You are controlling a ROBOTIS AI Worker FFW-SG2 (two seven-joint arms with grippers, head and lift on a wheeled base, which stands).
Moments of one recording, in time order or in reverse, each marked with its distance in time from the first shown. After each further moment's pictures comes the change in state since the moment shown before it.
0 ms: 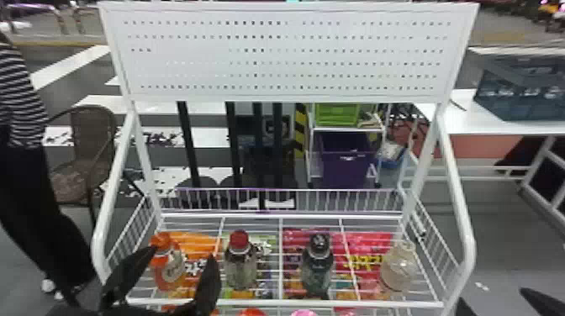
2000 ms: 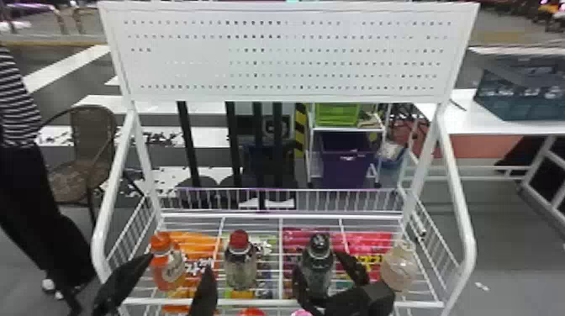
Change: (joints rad) left arm 0.062 0.012 0.011 -0.027 -0.030 -0.028 -0.014; right arm -0.854 0.090 0.514 1.285 0.130 -0.545 -0.096
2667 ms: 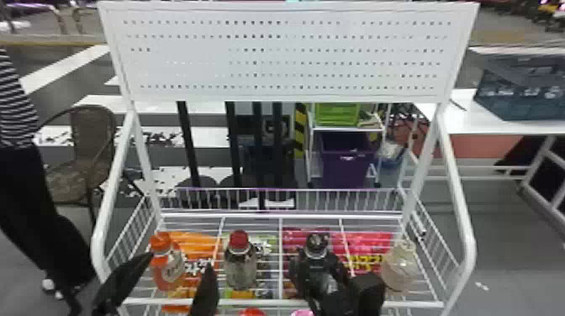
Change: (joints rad) left arm 0.012 -0.008 -0.005 -0.008 -0.002 -0.023 0.004; right arm 0.041 -0.030 0.036 -0.176 -0.016 0.226 -0.042
